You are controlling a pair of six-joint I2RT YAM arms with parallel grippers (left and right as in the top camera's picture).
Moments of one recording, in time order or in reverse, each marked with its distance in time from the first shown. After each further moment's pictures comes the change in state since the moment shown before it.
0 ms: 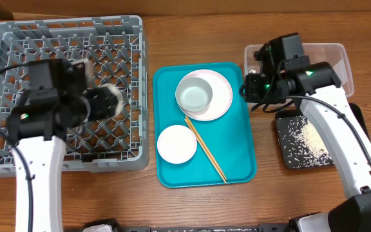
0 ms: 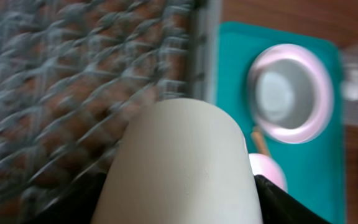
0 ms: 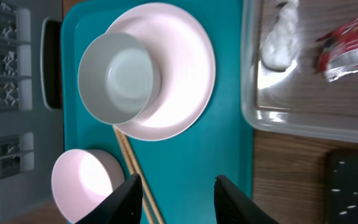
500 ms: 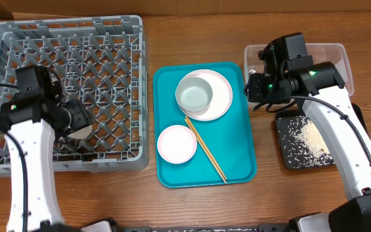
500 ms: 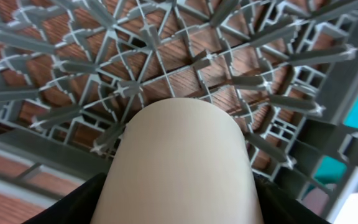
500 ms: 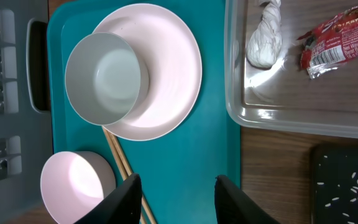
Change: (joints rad) left arm 0.147 0.131 -0.052 -0.046 -0.235 -0.072; right arm -0.007 -0.005 0.005 -0.018 0.039 0.000
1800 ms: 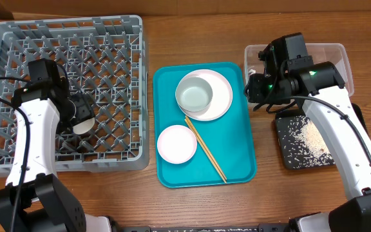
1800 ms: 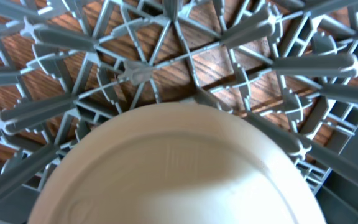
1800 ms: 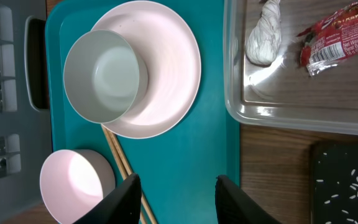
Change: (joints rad) left arm 0.000 0.195 -0.006 0.143 -0.010 -0.003; right arm 0.000 0.000 0.000 -0.008 0.000 0.000
